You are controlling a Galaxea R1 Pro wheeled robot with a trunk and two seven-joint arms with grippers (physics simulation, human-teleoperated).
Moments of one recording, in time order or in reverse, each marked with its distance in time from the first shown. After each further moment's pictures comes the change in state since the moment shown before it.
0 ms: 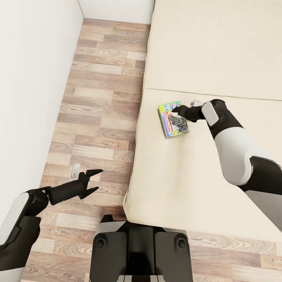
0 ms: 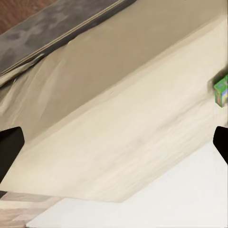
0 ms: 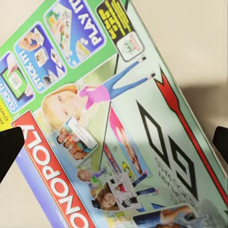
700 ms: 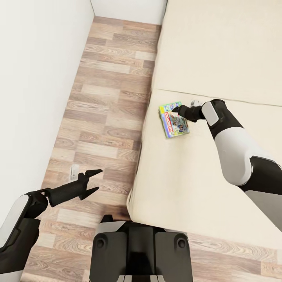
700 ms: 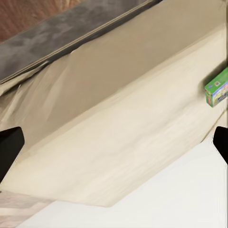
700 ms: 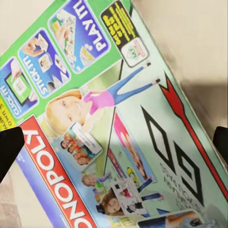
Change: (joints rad) left arm 0.018 0.001 0.005 0.002 -0.007 0.000 -0.053; right arm 0.000 0.000 -0.001 0.000 0.002 -0.003 0.000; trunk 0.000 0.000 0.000
